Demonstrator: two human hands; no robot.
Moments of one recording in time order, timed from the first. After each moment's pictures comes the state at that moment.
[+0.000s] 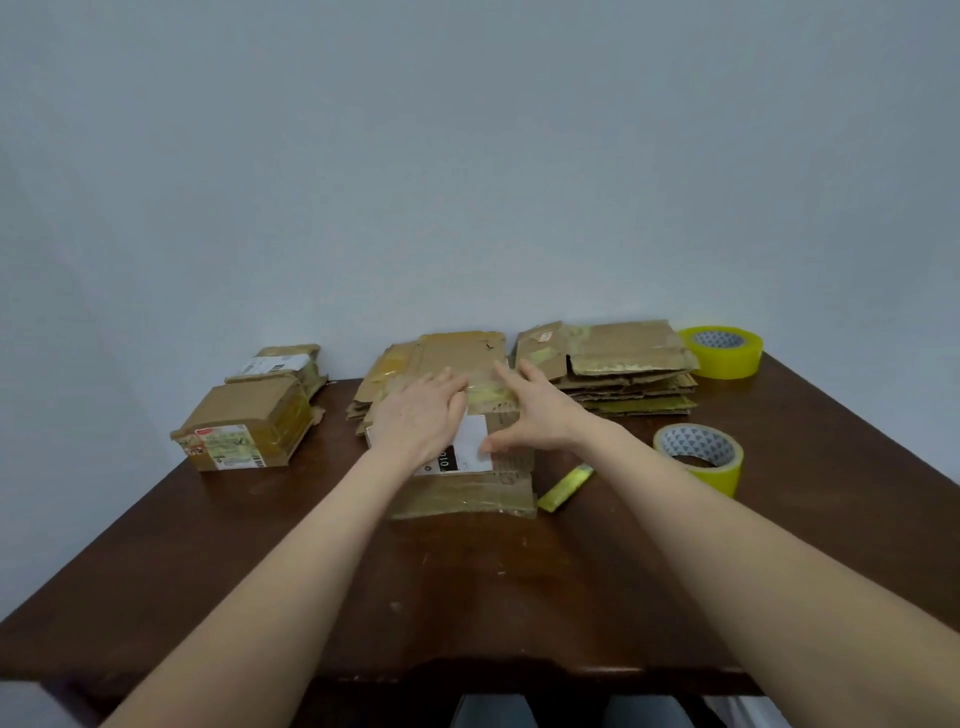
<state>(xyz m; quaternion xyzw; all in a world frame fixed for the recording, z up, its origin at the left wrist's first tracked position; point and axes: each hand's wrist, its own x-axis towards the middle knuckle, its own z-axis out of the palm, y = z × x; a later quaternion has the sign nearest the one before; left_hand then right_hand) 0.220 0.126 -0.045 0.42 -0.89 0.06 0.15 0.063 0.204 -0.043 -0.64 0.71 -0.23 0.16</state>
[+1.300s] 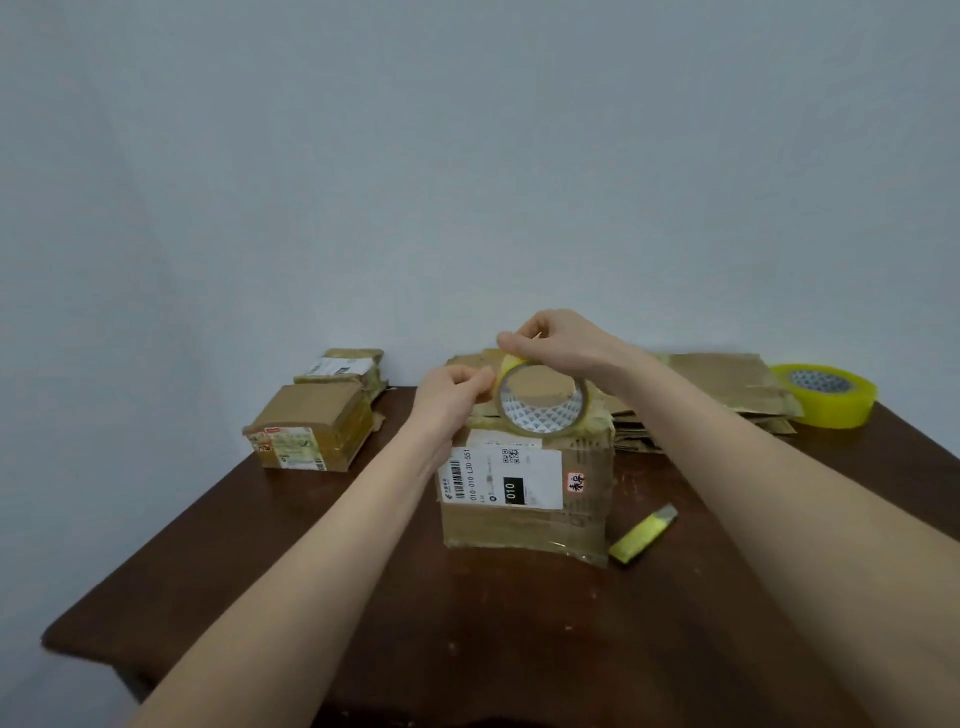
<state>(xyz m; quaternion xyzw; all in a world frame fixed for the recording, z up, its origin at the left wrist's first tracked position) 0.239 0.097 -0.015 0.43 -0.64 -0.46 0.45 0.091 0.155 0.048 -0.66 0.62 -0.37 0.20</state>
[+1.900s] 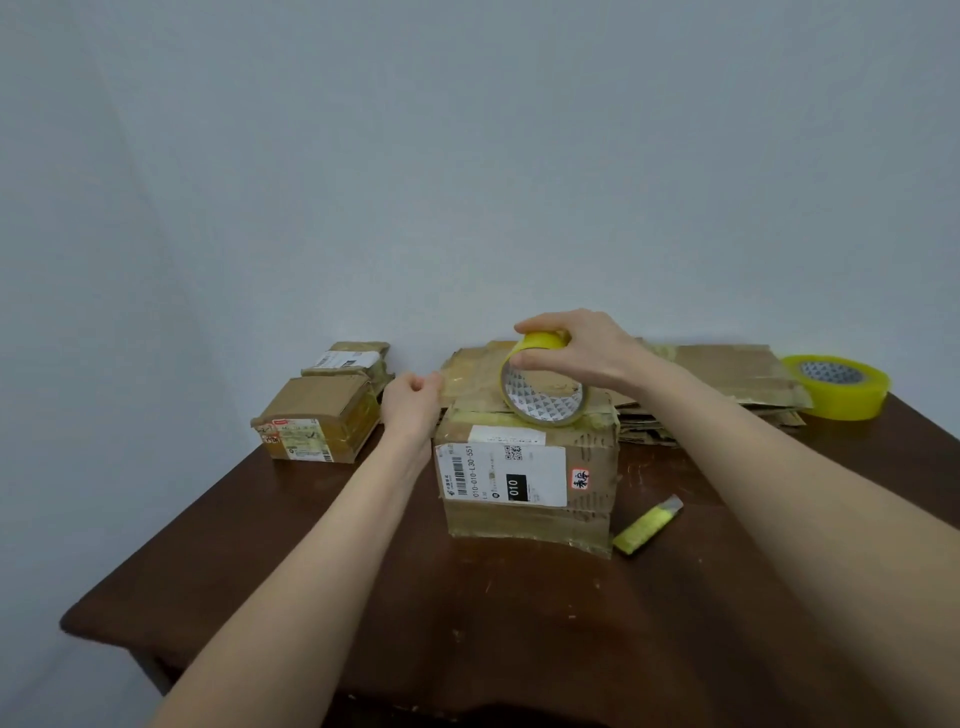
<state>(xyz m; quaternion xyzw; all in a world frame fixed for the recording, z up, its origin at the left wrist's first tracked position) 0.265 0.077 -0.036 0.53 -0.53 -0.41 0.52 0.069 0.154 0.029 -0.70 0.62 -0.34 0.11</state>
